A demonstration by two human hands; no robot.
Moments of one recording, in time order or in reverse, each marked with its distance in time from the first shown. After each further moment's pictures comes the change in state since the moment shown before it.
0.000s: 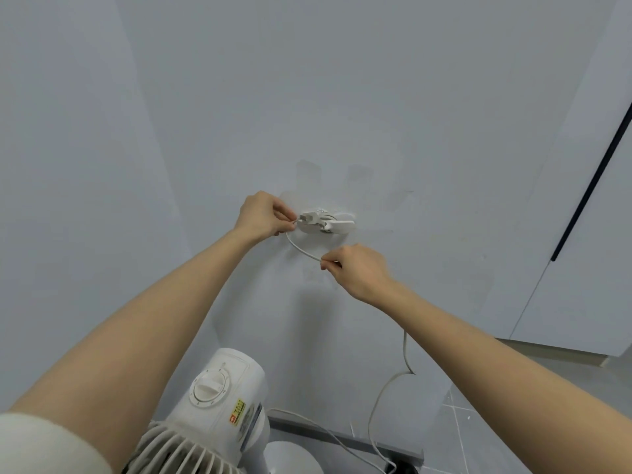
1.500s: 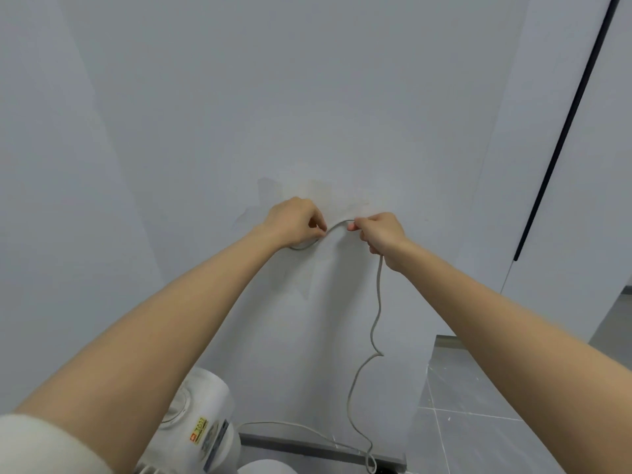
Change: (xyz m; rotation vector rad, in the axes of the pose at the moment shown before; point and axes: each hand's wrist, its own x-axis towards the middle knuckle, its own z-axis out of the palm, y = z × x) left_hand -0.003 0.100 0.050 0.547 -0.163 0.344; right_hand 0.003 0.063 -0.080 0.874 0.178 0.543
